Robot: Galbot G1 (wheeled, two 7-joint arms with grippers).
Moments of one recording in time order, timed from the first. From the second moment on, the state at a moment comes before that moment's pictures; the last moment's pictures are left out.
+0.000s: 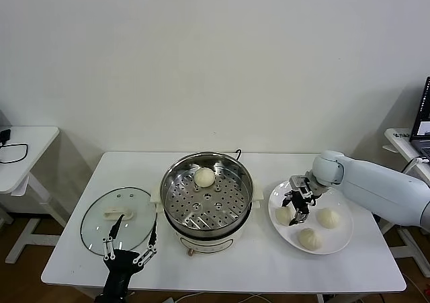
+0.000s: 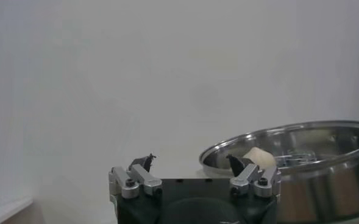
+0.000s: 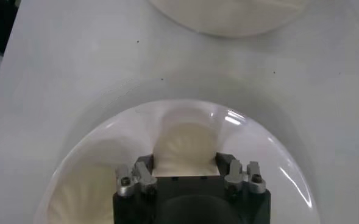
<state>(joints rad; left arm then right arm) 1.82 -1.32 -0.48 -2.15 0.10 -0.27 -0.13 0.22 0.75 -1.18 1.20 0.20 -0.10 -1.04</state>
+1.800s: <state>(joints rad) 1.78 -1.30 -0.45 -2.15 0.11 -0.27 -0.15 0.72 1.40 -1.56 1.30 0.73 -0.39 -0.86</state>
